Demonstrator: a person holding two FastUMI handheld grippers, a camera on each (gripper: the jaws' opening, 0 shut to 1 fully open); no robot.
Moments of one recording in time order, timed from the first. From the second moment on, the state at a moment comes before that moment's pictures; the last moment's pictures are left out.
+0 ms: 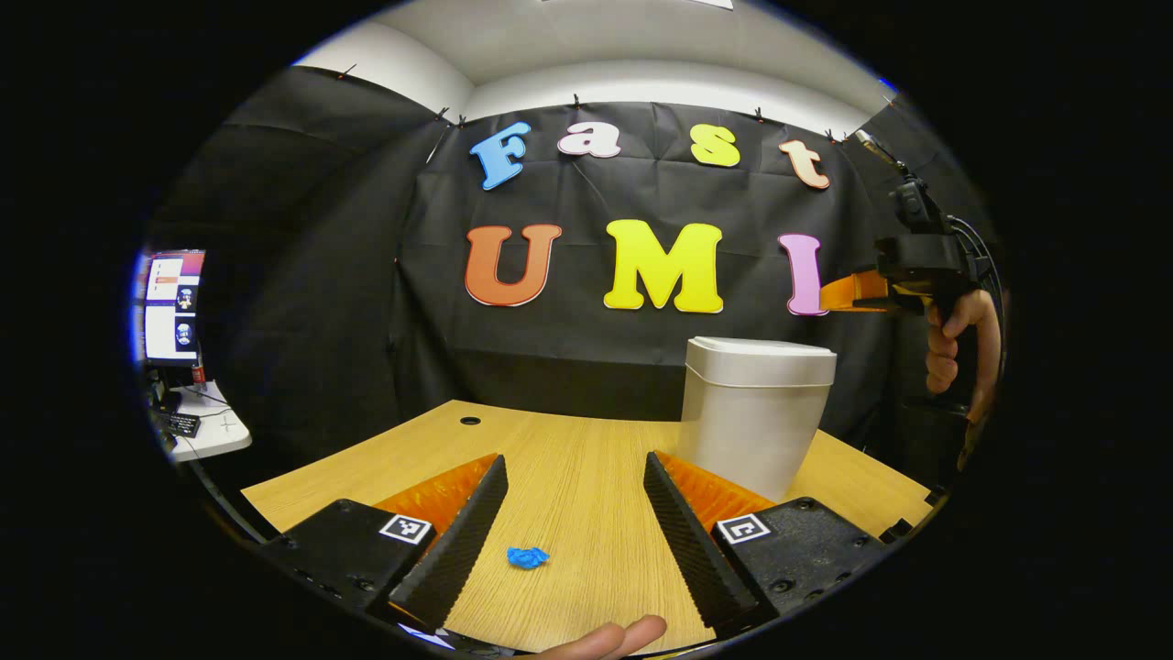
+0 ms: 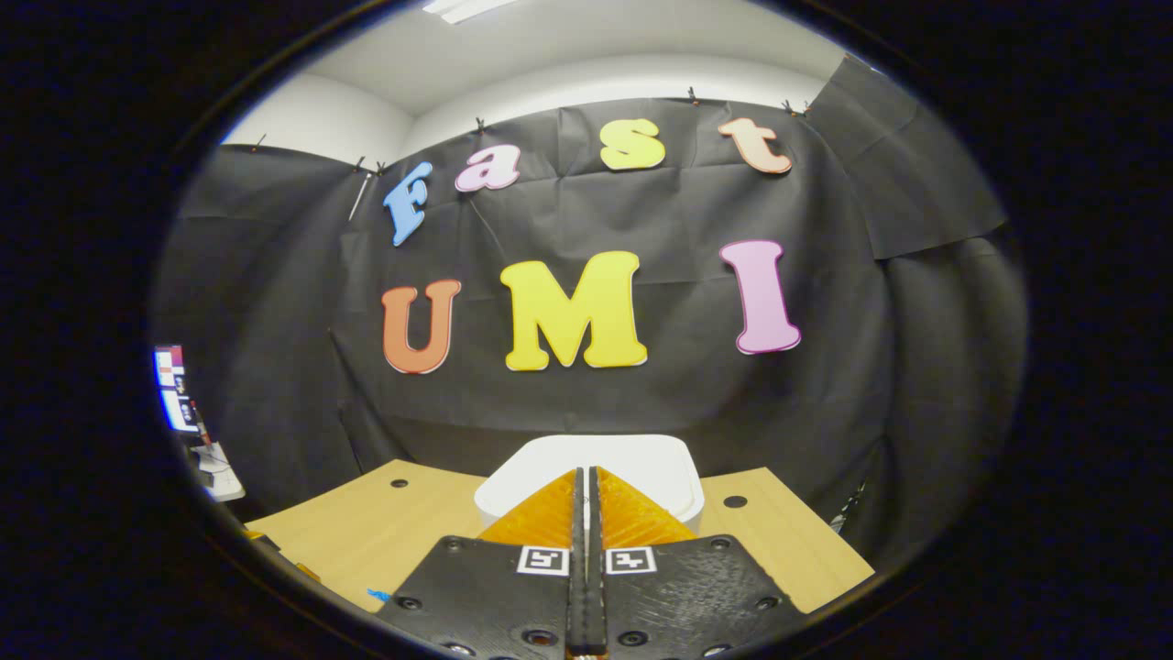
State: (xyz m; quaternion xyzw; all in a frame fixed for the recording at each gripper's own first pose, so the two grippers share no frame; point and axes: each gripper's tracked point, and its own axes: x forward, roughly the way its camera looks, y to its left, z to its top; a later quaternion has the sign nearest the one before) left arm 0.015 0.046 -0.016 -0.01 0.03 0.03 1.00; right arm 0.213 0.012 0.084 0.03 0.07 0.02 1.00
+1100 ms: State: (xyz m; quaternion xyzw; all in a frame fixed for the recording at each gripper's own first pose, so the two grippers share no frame) left arm 0.023 0.064 -0.022 0.00 0.05 0.03 1.00; right arm 0.246 0.024 0.046 -0.01 0.08 0.00 1.00
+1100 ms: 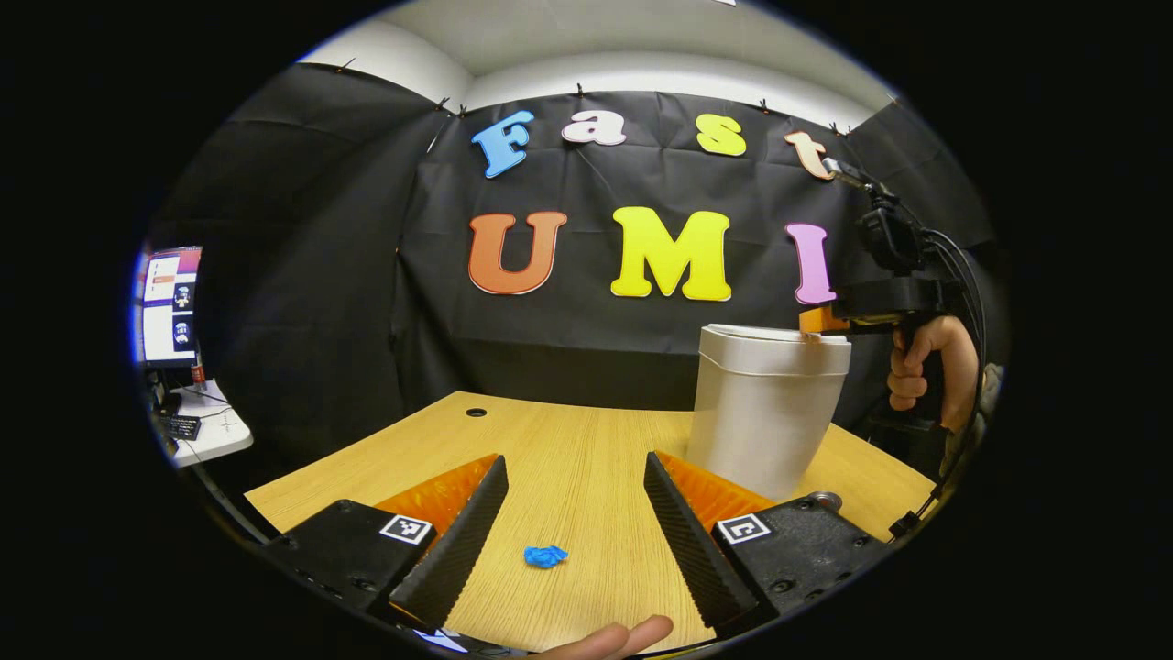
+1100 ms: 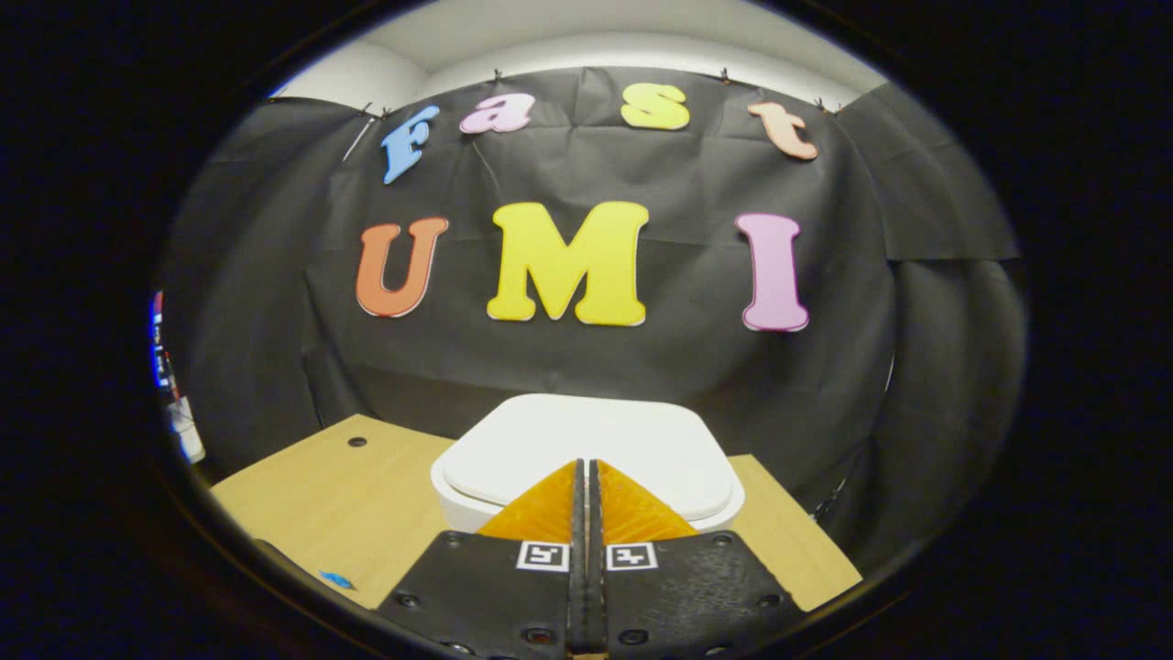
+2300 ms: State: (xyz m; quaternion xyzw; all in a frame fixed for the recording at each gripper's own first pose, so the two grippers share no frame) left arm 0.029 0.075 -0.032 -0.01 0.07 0.04 1.00; right arm 0.108 0.047 0.032 -0.01 0.03 0.07 1.00
